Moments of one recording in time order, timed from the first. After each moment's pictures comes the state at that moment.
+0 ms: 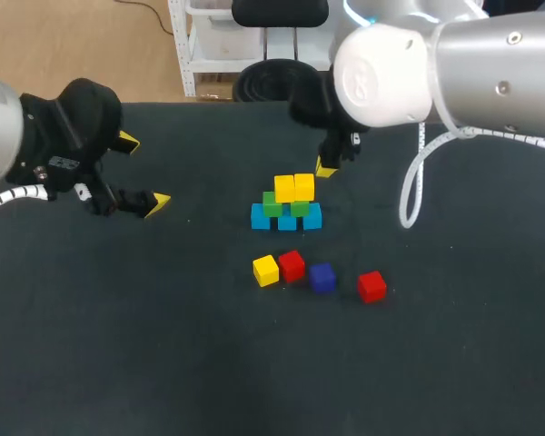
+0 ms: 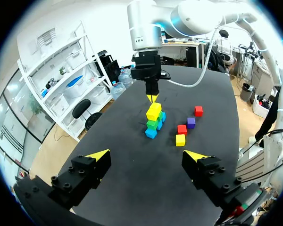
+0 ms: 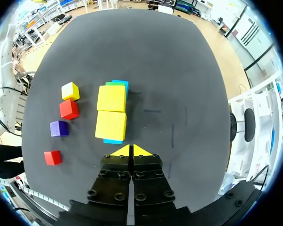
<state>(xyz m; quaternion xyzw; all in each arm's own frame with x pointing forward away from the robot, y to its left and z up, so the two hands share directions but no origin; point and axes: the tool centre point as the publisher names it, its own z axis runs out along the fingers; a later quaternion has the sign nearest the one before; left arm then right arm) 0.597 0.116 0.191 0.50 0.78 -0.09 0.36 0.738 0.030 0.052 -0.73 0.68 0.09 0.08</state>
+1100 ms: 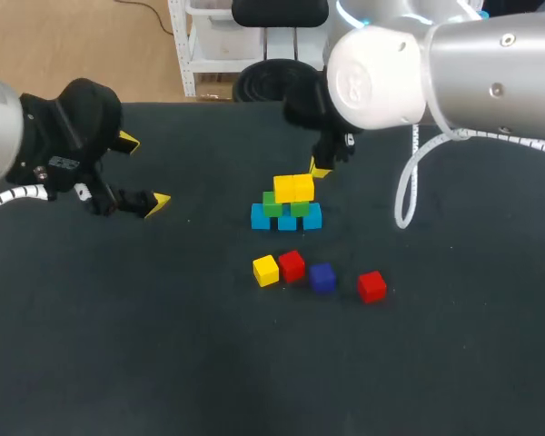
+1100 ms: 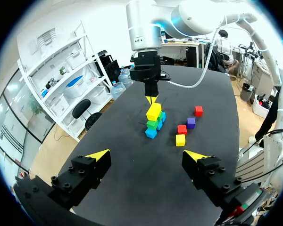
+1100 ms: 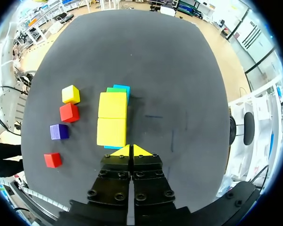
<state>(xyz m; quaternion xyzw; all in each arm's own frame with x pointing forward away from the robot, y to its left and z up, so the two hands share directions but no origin) 0.597 0.116 0.191 0.50 0.78 -0.09 0.36 0.737 0.038 0.053 -0.73 0.67 0.09 0.08</state>
